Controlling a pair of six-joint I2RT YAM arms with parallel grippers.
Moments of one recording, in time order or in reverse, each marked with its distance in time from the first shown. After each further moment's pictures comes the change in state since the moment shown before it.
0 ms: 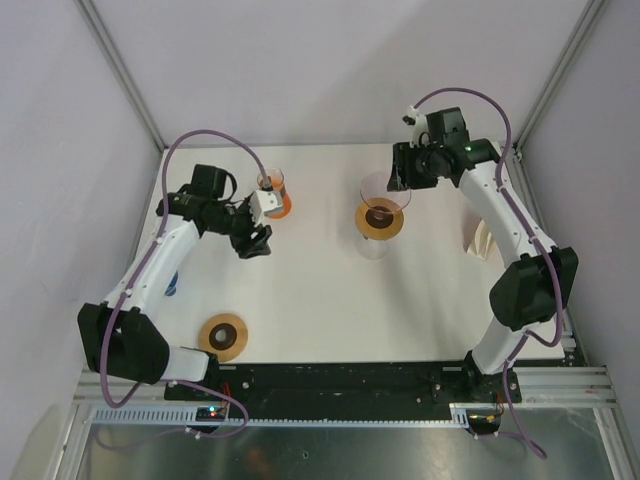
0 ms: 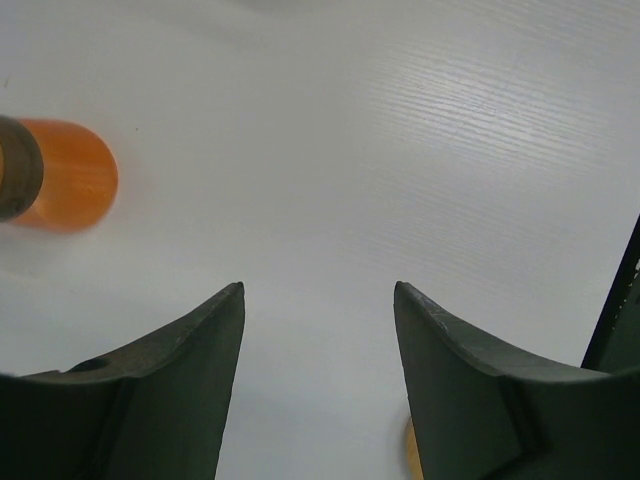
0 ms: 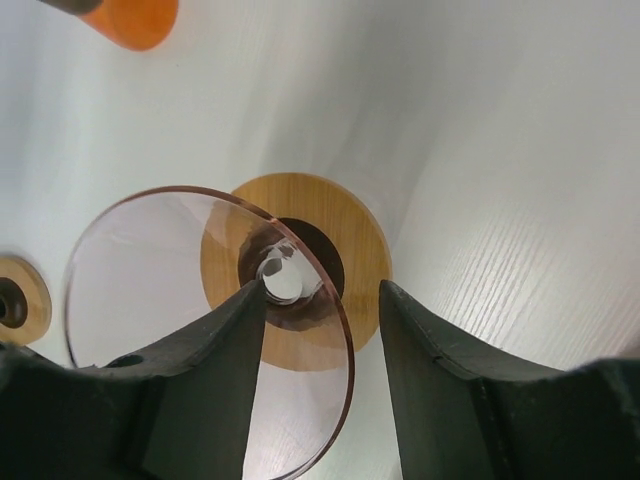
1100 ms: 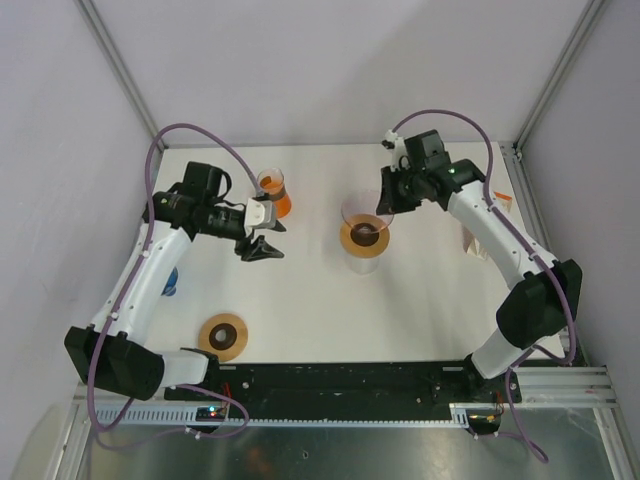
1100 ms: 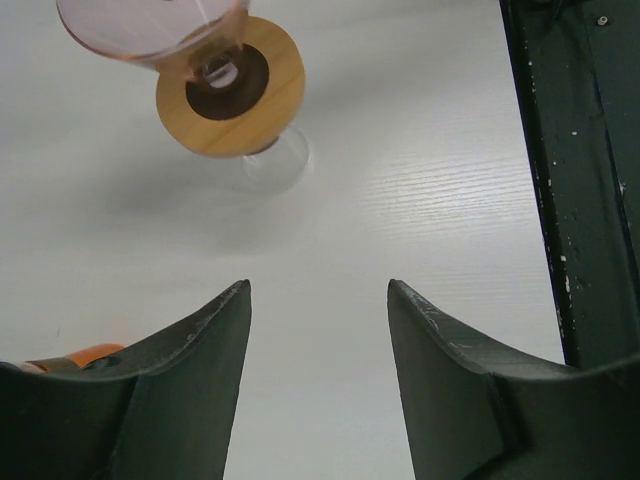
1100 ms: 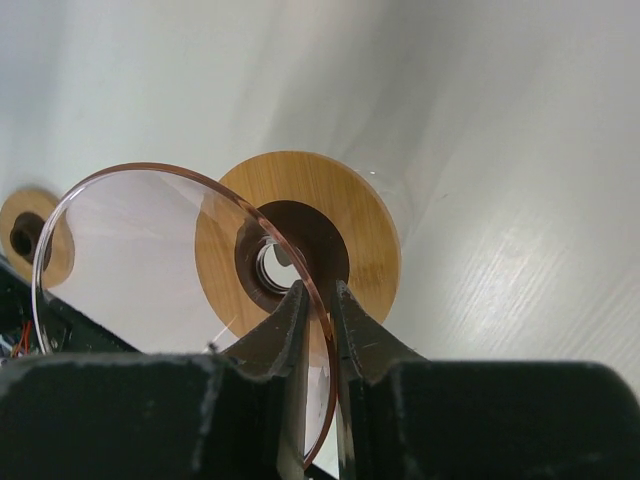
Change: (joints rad) left arm -0.039 -0.079 0.092 -0.166 0.359 0.280; right arm 0.165 -0.112 -0.161 0.025 0.027 0.062
